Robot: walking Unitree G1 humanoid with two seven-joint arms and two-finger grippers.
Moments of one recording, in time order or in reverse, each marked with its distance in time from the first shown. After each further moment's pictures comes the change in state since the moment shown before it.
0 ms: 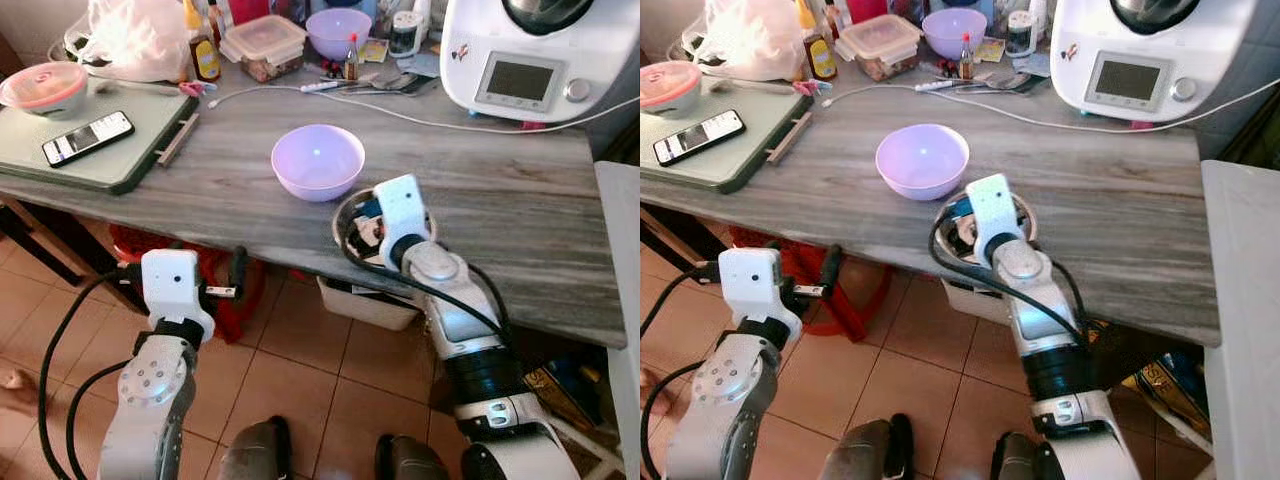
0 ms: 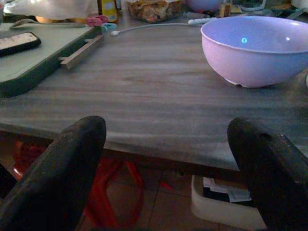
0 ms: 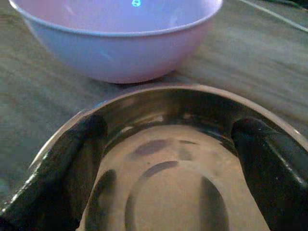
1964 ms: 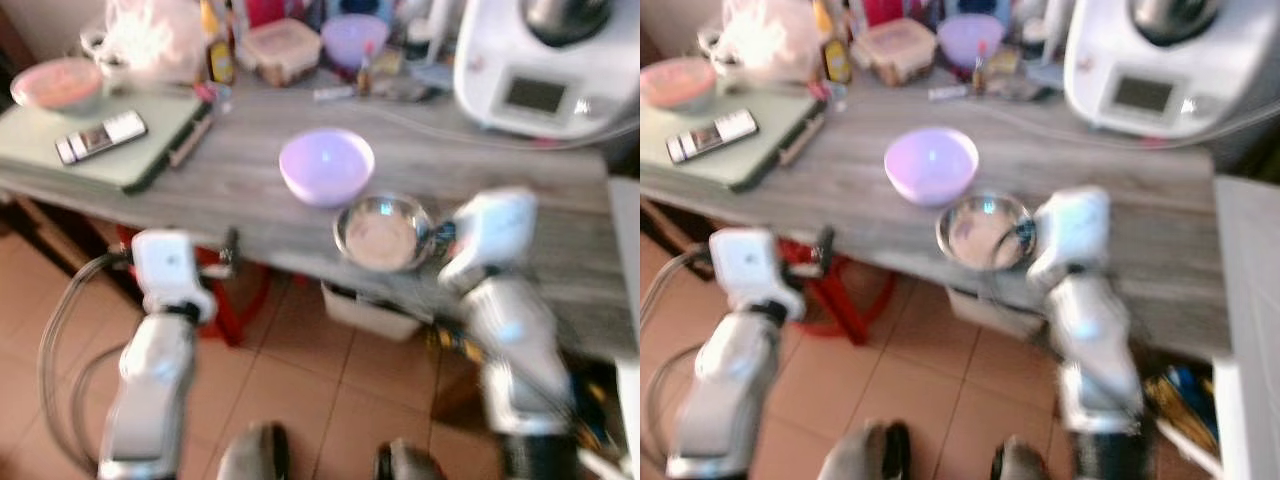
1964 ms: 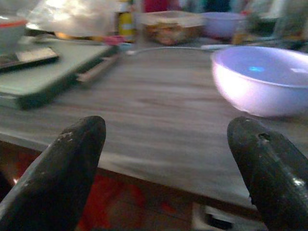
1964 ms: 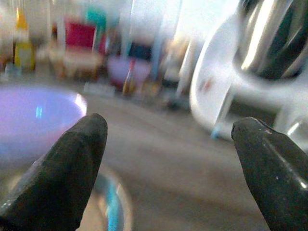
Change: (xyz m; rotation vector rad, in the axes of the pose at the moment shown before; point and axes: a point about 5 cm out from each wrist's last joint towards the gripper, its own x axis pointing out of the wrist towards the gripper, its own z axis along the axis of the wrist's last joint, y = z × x) left arm 0.018 -0.003 0.007 -0.037 -0.050 0.022; right arm -0.079 -0.048 0.019 -0.070 -0.414 -0.355
